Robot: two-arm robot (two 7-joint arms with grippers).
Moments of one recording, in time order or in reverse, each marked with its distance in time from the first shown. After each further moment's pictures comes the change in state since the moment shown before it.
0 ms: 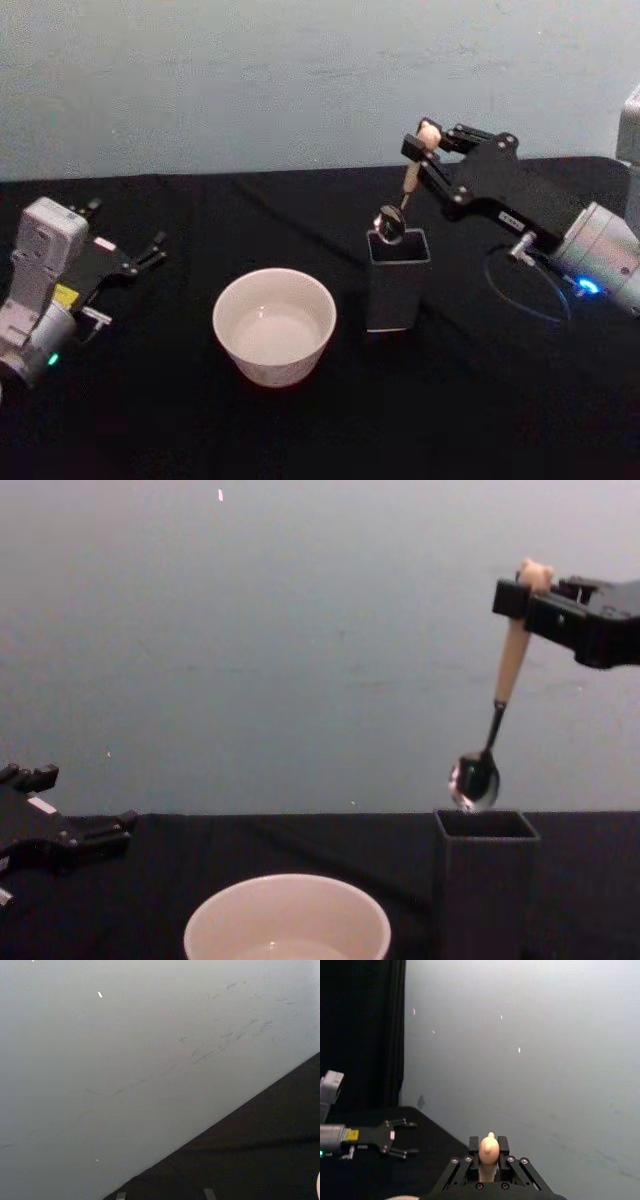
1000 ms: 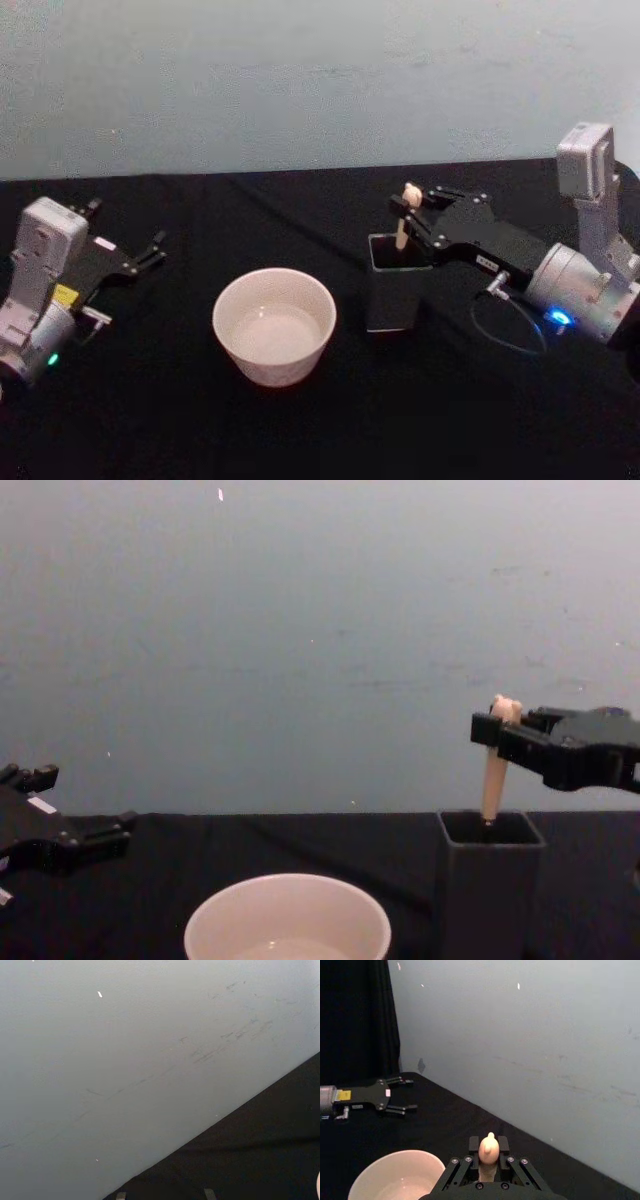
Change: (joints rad) left arm 0.000 0.000 0.000 0.000 0.000 0.000 0.000; right arm 0.023 -0.032 -0.056 0.140 -0.015 0.077 0.001
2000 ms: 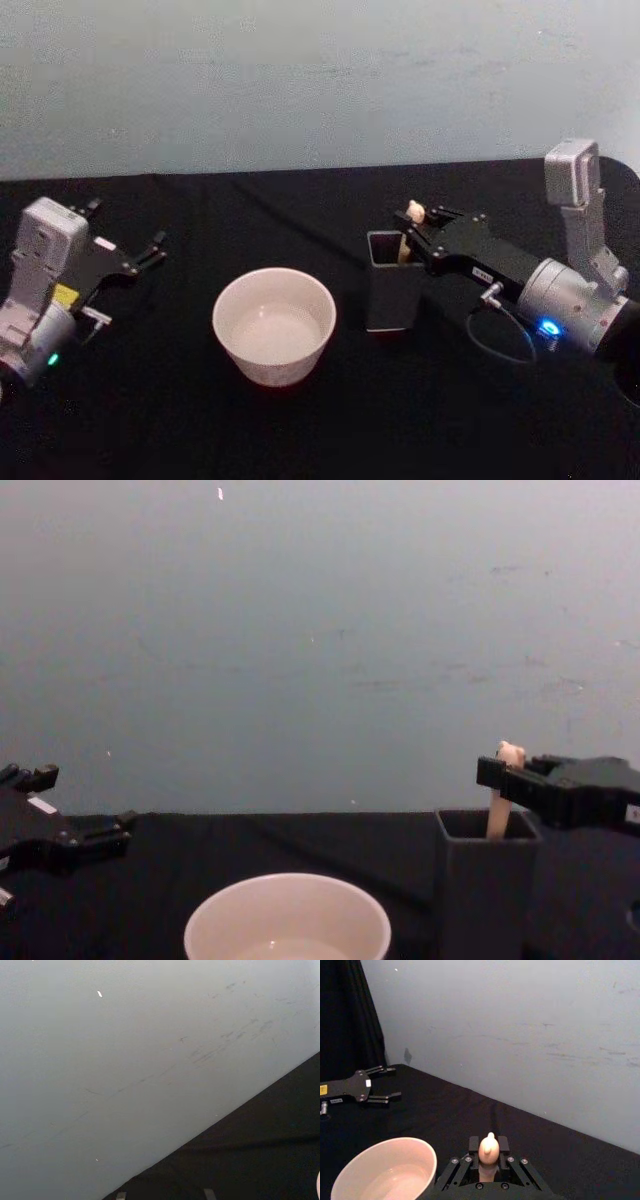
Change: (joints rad) left arm 0.000 0.000 0.000 0.000 0.000 0.000 0.000; right arm 0.001 -0.039 0.002 0.071 0.022 0.047 -0.036
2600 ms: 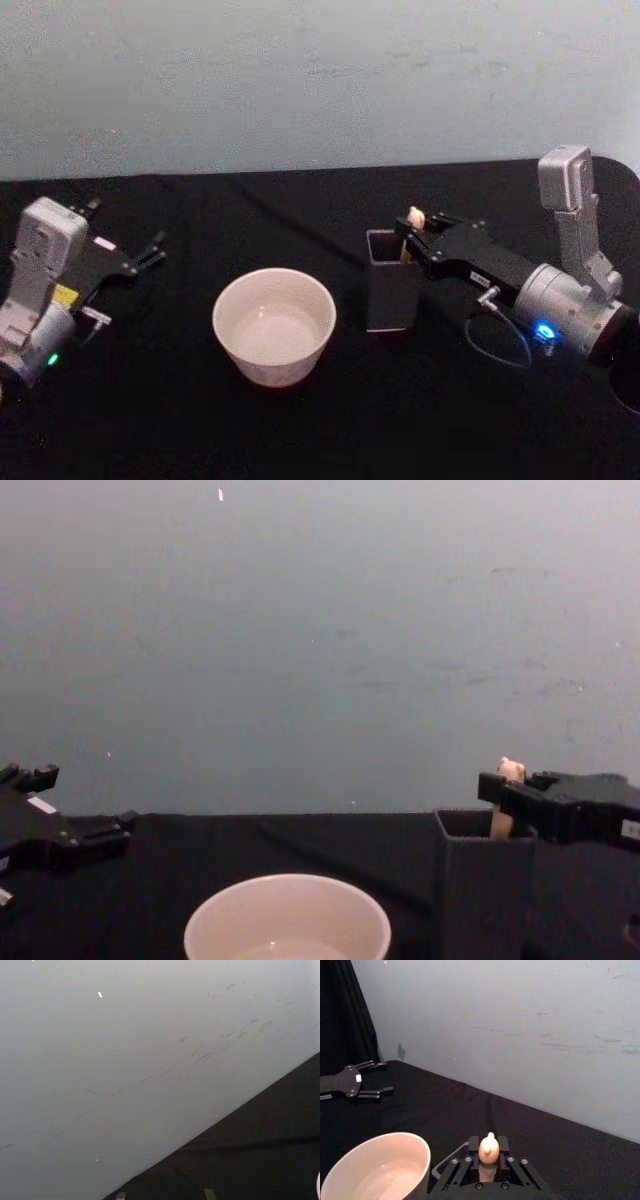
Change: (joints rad) left arm 0.000 0.000 0.000 0.000 0.000 0.000 0.000; right arm 0.003 -0.015 -0.001 0.028 -0.007 0.010 -0.017
